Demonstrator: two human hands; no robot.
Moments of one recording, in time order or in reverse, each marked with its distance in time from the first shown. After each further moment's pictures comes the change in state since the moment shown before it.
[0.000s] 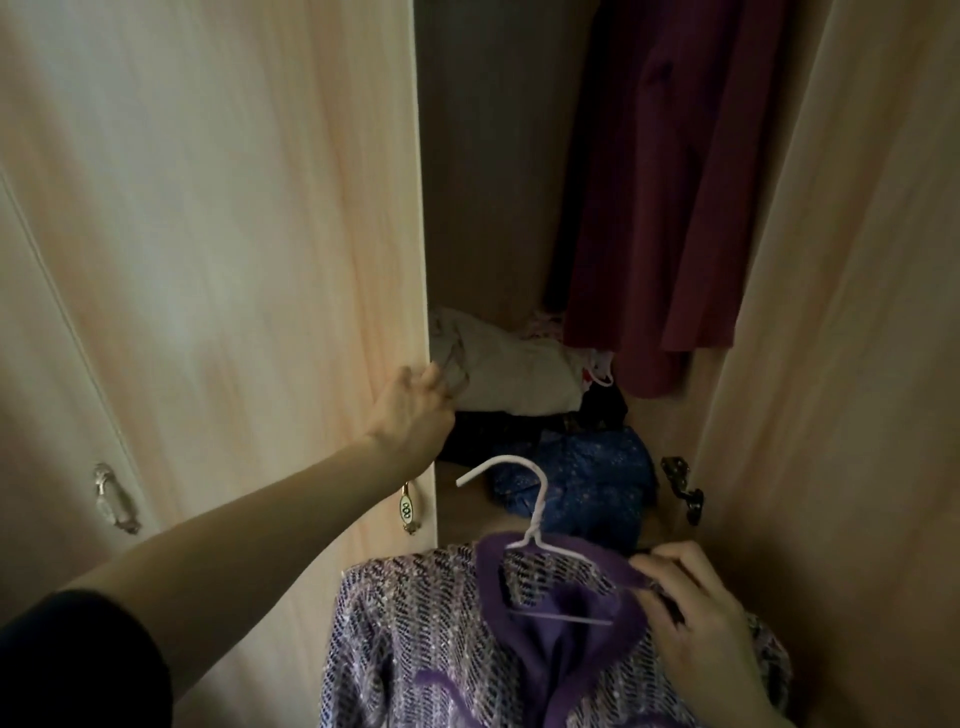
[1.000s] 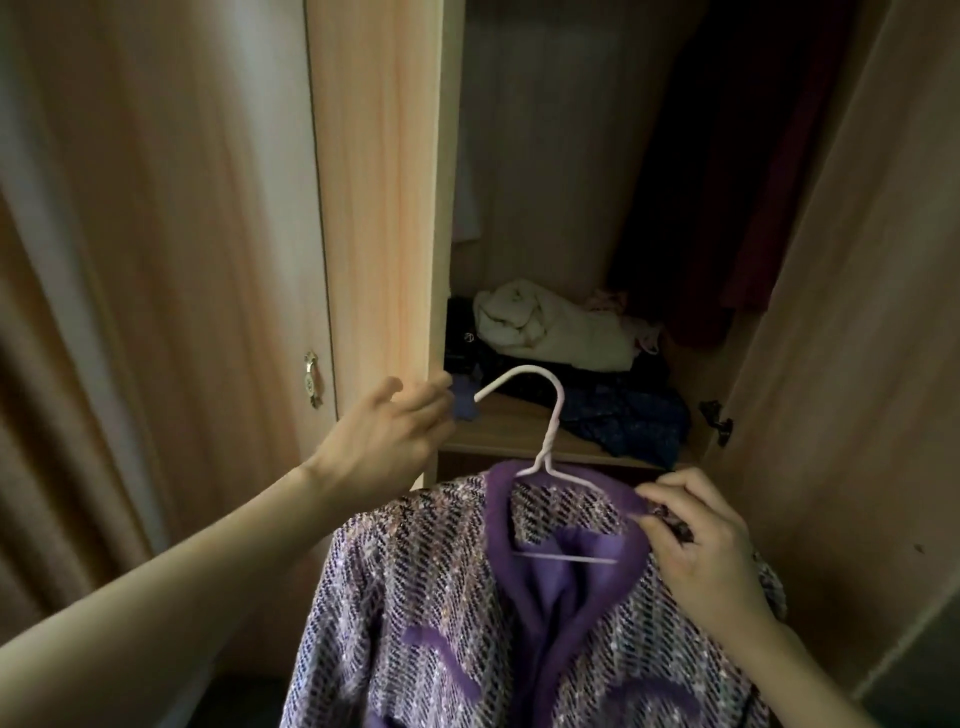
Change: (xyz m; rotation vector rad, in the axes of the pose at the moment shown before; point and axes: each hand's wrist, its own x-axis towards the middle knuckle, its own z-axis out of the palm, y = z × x) left_hand -0.350 -0.086 0.005 -0.242 0.380 0.153; right_hand -0.097 -0.223 -0.044 0.064 -0.053 -0.139
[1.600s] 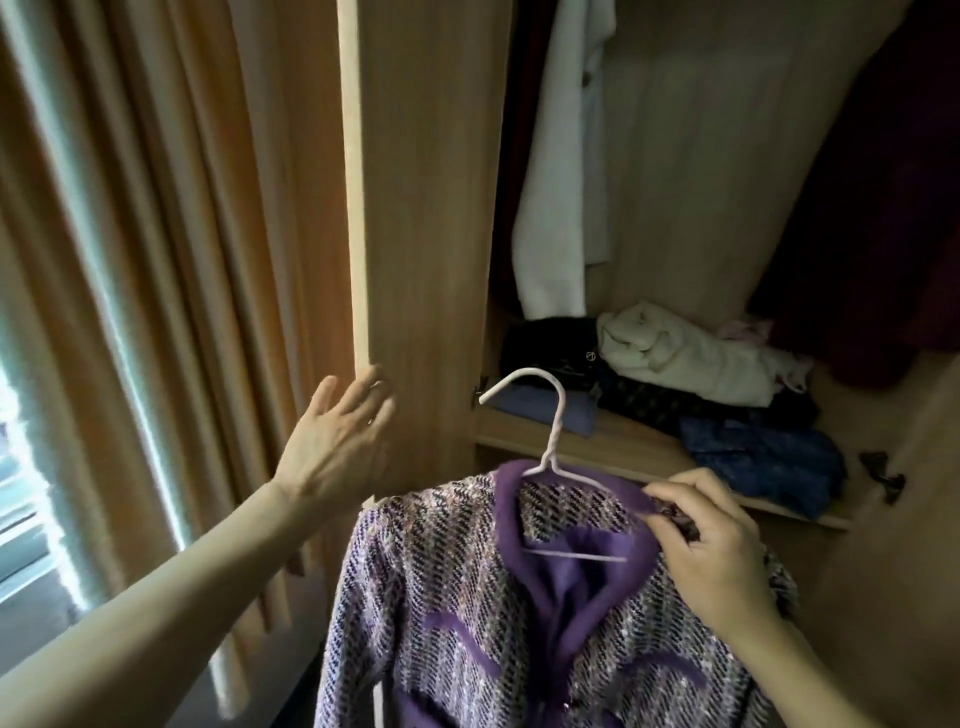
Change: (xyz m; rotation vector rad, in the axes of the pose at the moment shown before) left_hand -0.168 -0.068 -0.023 0.088 -0.174 -0.530; right_hand 0.023 -0.088 0.067 0.145 -0.005 -0.140
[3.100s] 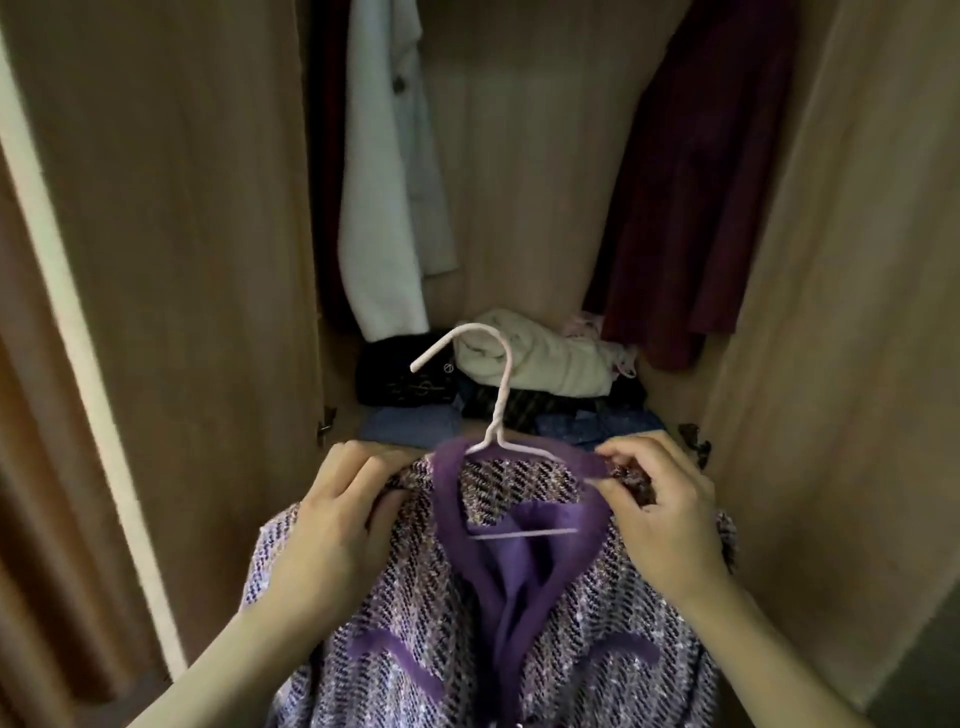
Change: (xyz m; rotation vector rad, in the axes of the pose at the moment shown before) left_hand 0.066 0.161 -0.027 -0.986 0.493 0.107; right_hand 0.031 0.048 -0.081 -0.110 0.209 0.064
